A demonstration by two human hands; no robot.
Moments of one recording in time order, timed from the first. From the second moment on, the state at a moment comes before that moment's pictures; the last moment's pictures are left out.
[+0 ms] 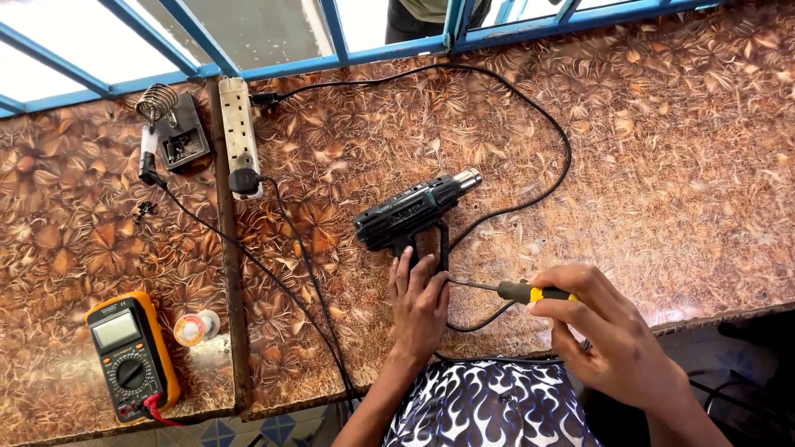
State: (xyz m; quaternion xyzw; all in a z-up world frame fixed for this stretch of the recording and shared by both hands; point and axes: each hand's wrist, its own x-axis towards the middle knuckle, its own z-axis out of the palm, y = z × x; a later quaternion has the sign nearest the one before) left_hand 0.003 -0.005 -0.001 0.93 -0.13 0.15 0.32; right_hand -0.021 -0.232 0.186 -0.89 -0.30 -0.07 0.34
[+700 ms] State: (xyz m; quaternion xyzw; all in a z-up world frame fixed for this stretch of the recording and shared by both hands) left_hand 0.039 0.134 0.028 0.81 0.17 0.35 0.43; right_hand -0.032 -0.238 0.161 -0.82 -0.04 -0.27 0.50
